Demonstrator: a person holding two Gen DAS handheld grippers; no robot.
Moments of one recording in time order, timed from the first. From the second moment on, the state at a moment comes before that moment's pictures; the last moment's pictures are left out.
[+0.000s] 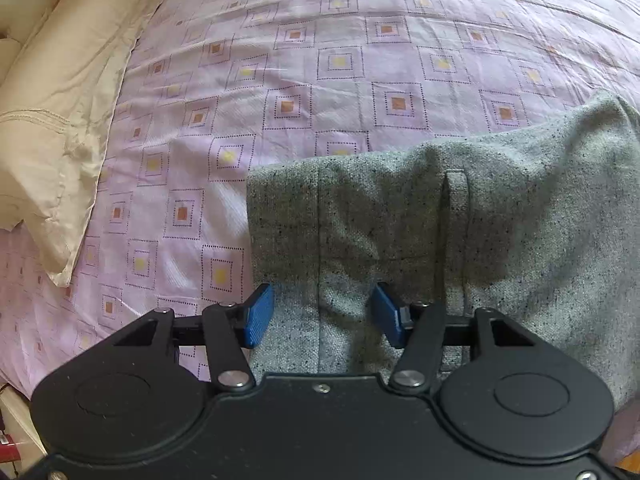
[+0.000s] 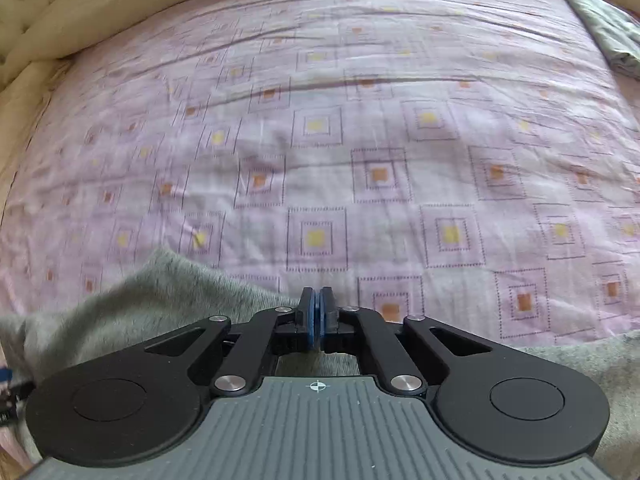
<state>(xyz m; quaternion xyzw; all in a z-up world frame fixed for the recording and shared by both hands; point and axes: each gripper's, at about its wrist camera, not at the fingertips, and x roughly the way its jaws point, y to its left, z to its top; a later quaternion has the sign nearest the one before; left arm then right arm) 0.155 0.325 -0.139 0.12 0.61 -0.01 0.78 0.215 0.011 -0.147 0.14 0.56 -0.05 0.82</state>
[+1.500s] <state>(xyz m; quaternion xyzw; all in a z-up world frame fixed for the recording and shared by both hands) 0.028 0.003 -0.081 0.05 0.58 -0.08 0.81 0.004 -0.225 -0.147 0.12 0.57 -0.02 0.81</state>
